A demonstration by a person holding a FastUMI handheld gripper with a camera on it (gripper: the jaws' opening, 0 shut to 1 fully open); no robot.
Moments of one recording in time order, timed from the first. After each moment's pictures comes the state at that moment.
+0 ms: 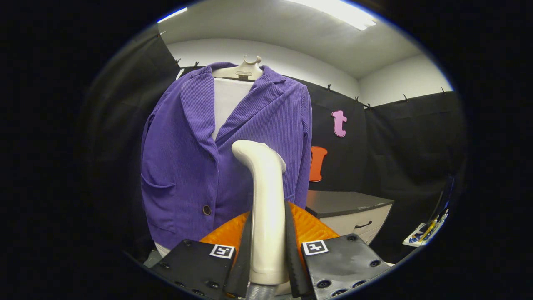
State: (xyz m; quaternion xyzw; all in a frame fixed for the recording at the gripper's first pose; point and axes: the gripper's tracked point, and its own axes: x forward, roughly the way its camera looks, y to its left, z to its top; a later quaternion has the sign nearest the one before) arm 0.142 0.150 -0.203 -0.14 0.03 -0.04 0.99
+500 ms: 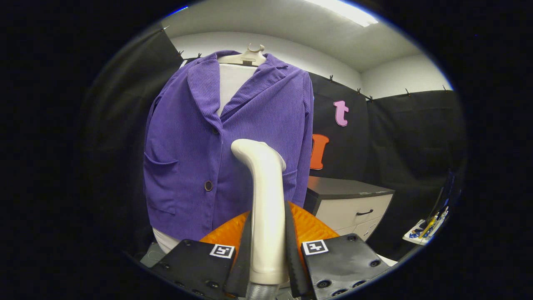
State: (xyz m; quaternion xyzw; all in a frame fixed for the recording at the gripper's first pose) arm 0.124 0.141 -0.246 -0.15 0.07 -0.04 0.99
